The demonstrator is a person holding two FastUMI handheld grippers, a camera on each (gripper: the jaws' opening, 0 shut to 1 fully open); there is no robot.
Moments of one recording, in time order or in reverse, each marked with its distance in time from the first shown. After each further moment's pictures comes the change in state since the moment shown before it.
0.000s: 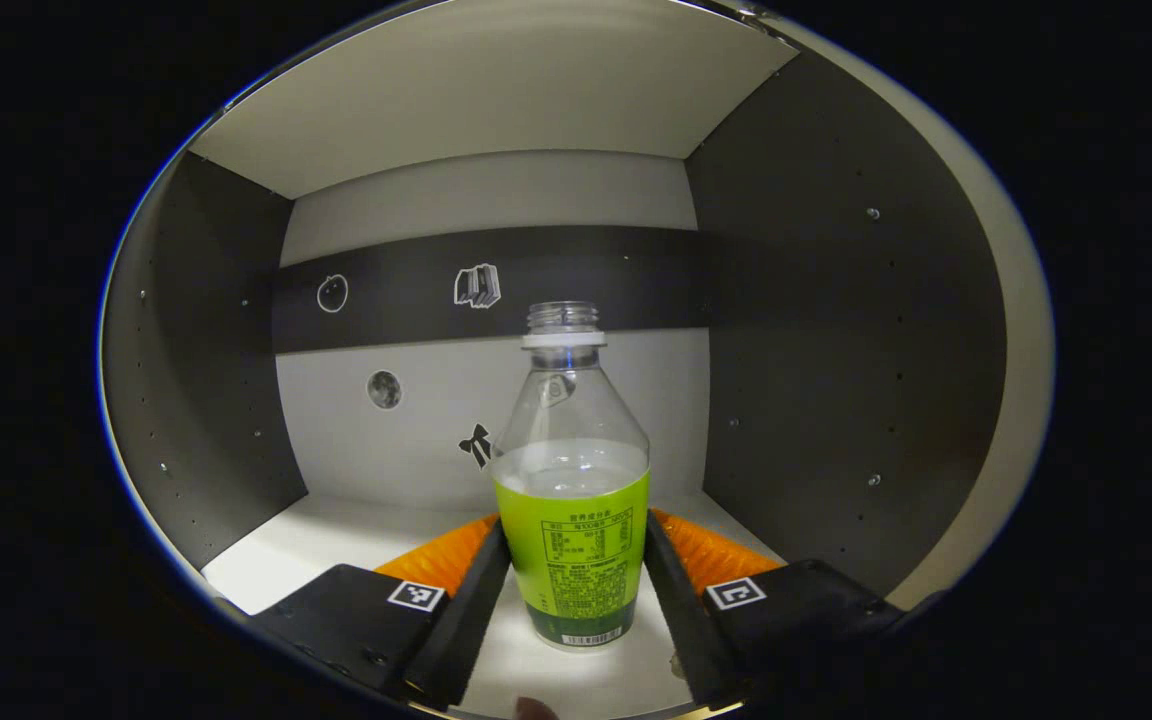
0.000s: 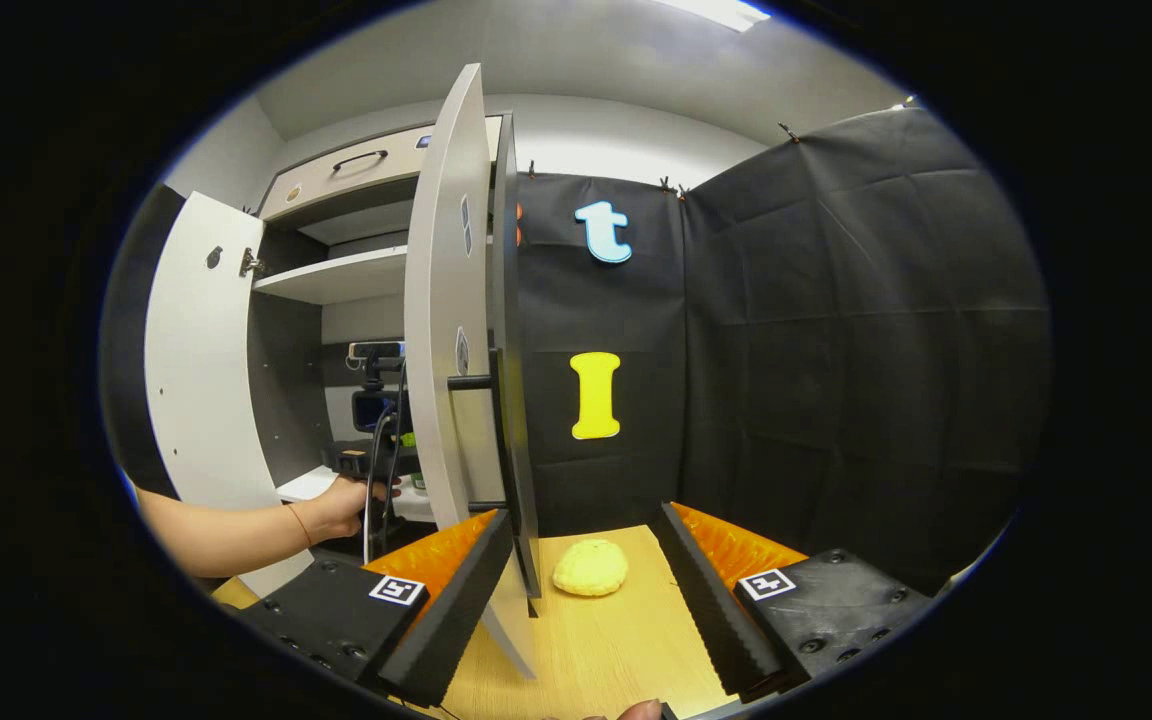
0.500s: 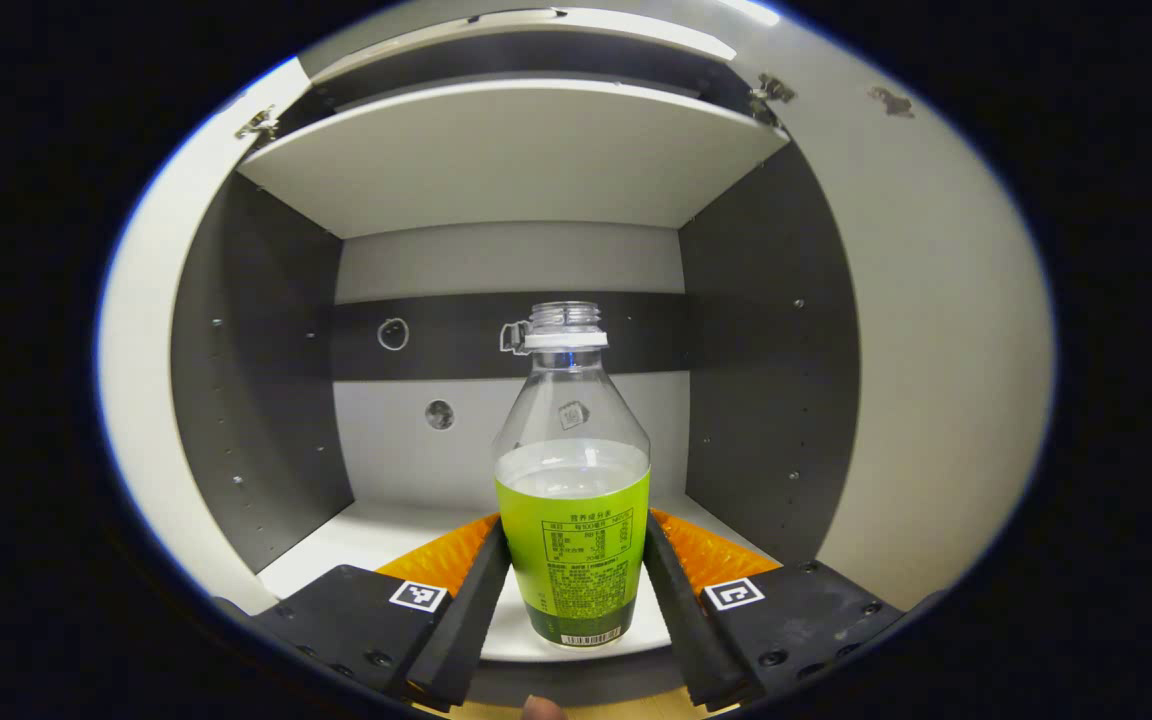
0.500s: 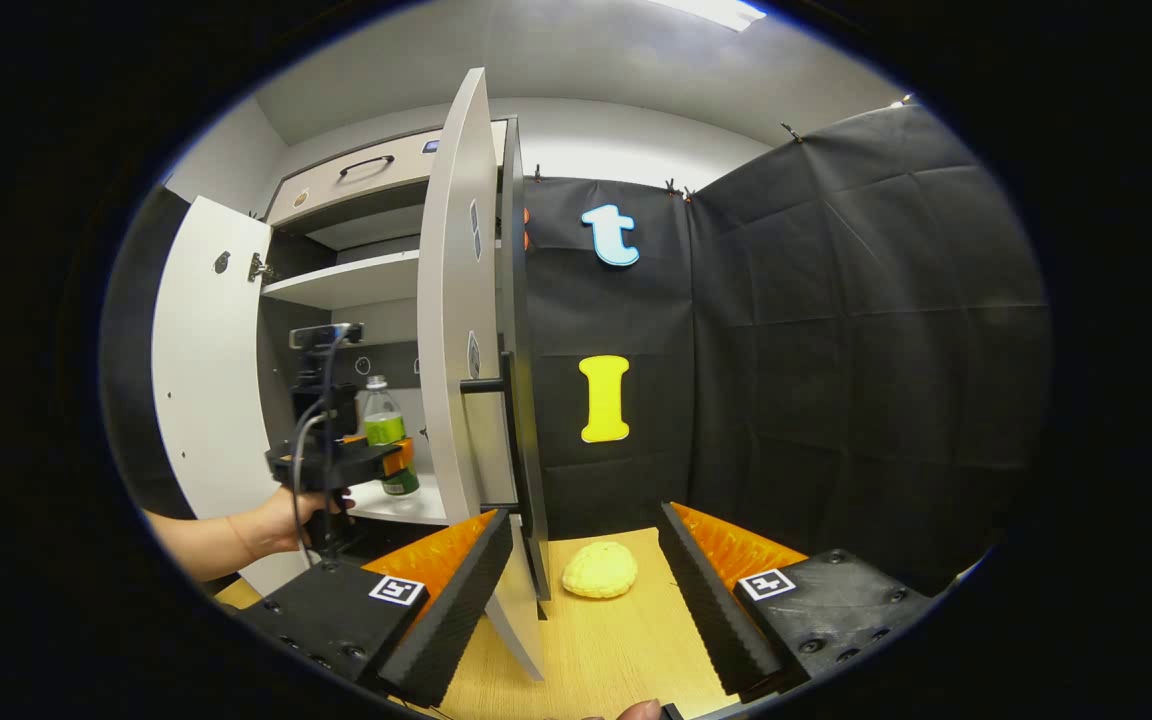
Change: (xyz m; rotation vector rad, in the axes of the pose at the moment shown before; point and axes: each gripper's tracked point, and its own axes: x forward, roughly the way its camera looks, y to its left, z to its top) left arm -0.128 0.030 0.019 -0.032 -0.087 -0.028; right arm -0.003 0.009 0.000 0.015 -0.012 0.036
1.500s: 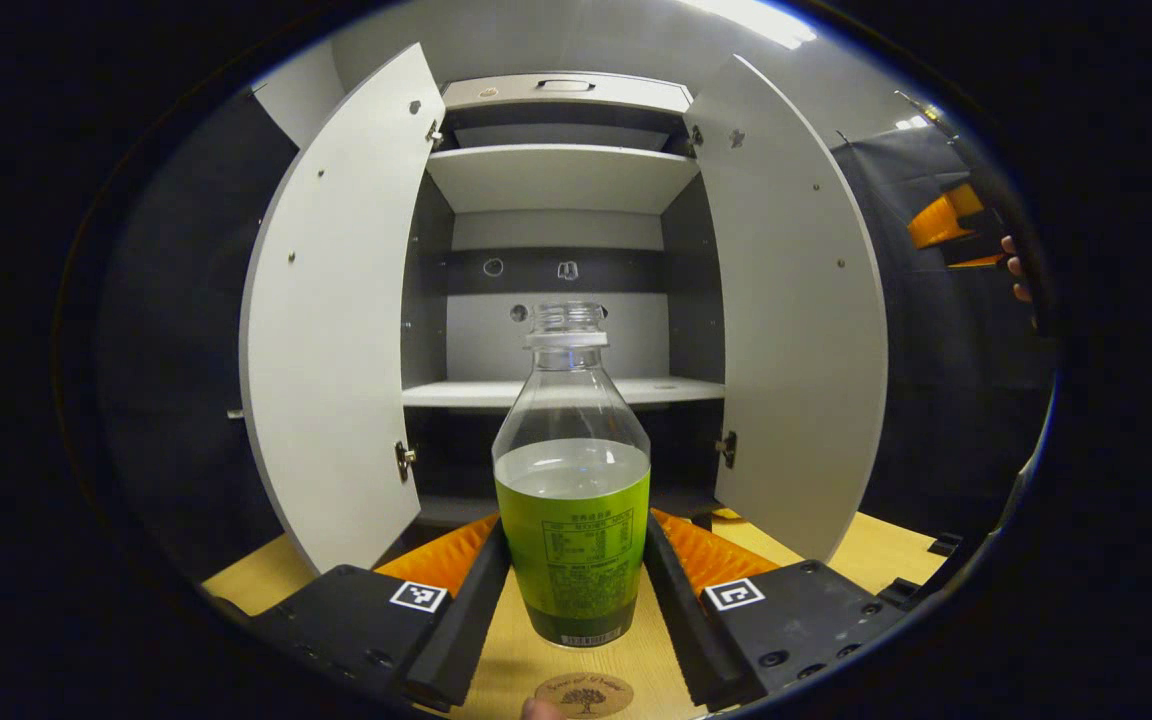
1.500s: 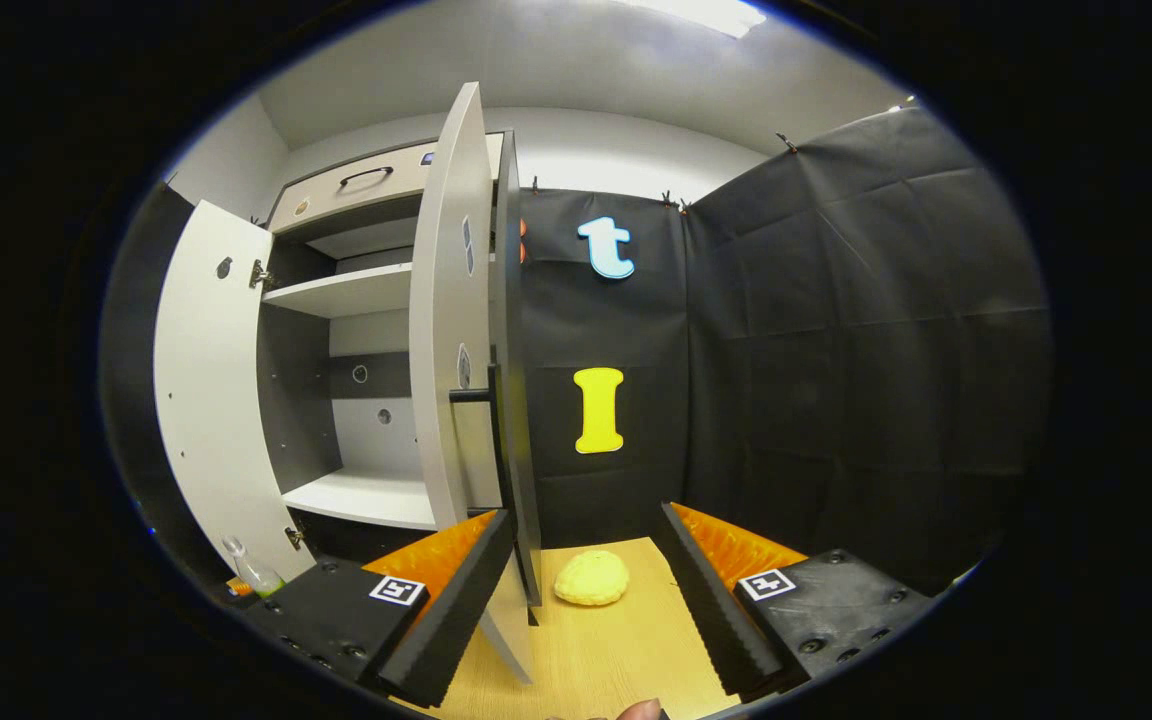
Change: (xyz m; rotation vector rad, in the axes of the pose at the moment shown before) left arm -0.278 0.004 -0.199 -0.021 0.048 0.036; right arm -0.008 -0.017 0.008 0.006 -0.042 -0.017
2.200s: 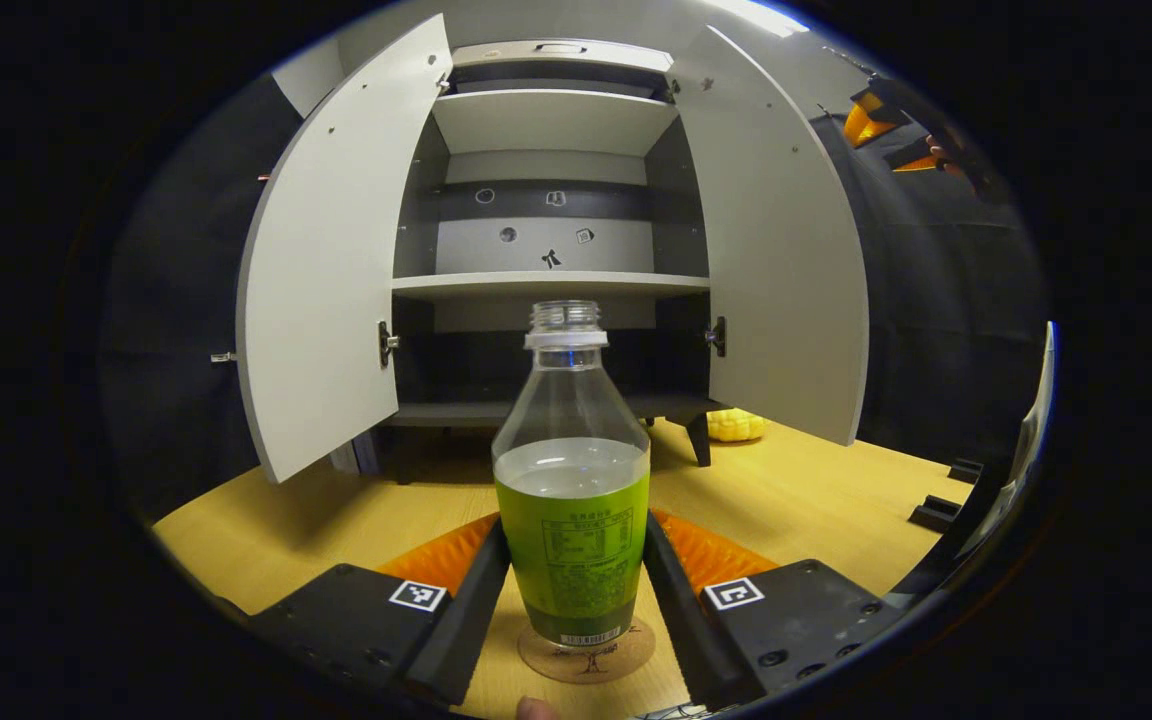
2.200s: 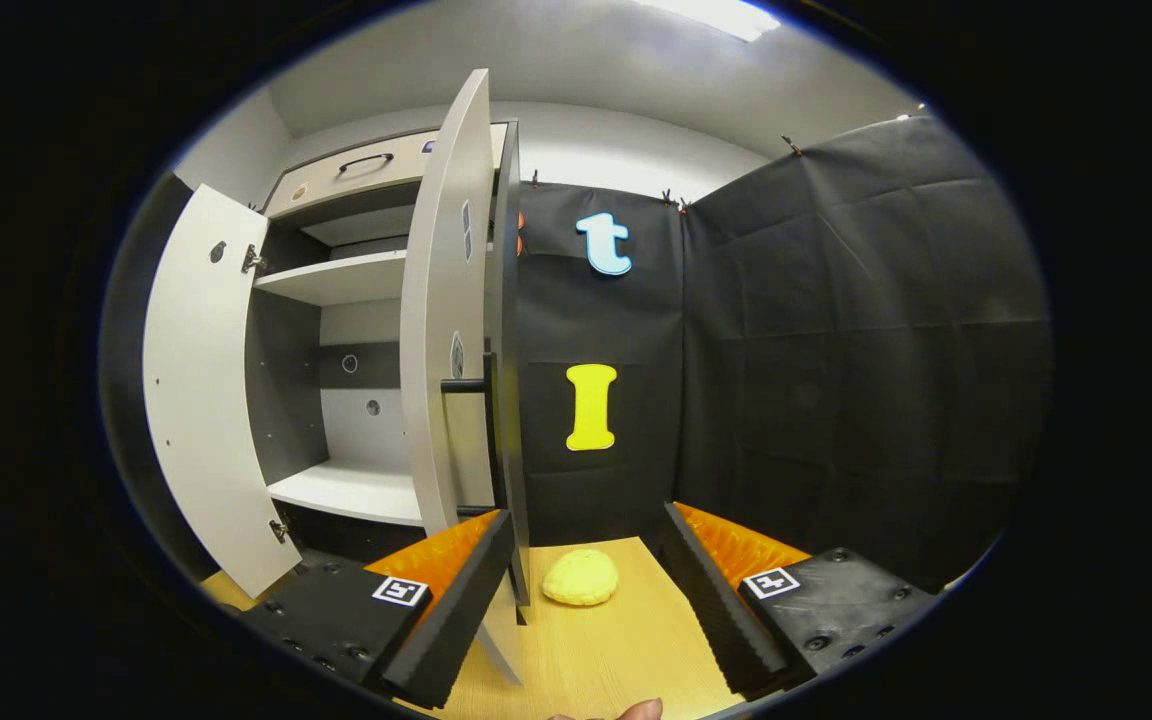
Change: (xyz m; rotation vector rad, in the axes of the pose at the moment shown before) left arm 0.002 0.007 -0.133 0.013 0.074 -0.030; right arm 0.011 0.007 -0.007 -0.057 0.003 -0.016
